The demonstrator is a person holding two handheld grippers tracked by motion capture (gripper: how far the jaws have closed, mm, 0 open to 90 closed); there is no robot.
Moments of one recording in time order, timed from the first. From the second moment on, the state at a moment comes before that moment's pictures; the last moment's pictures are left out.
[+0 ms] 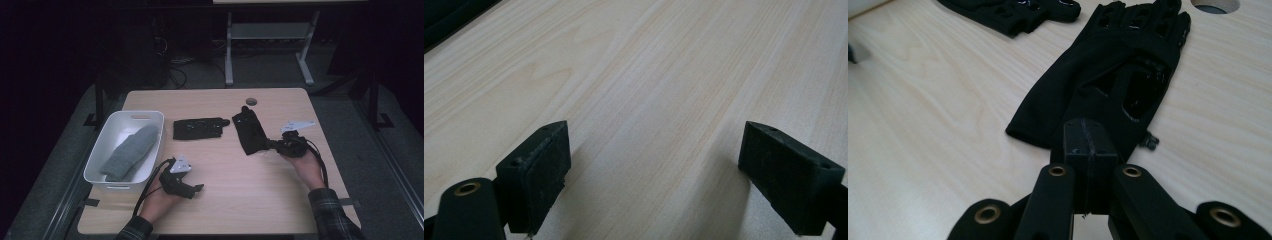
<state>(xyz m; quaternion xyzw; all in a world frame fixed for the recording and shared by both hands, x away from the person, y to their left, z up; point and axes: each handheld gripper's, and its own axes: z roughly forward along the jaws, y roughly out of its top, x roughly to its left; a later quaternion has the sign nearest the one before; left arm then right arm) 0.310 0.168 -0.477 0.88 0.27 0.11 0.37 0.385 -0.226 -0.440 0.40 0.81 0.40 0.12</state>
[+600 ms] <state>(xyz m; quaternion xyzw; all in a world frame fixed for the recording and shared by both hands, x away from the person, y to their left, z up) 0.309 0.168 -0.477 0.88 0.27 0.12 0.37 0.416 -0.202 -0.469 0.40 0.84 0.36 0.11</state>
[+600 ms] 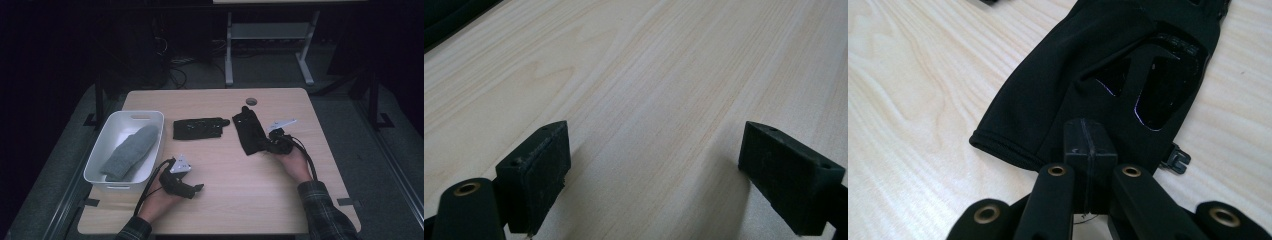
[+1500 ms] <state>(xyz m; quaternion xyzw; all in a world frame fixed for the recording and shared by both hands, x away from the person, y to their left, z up) 0.310 0.168 -0.477 0.88 0.27 0.12 0.37 0.347 -0.199 -0.465 0.34 0.87 0.35 0.06</state>
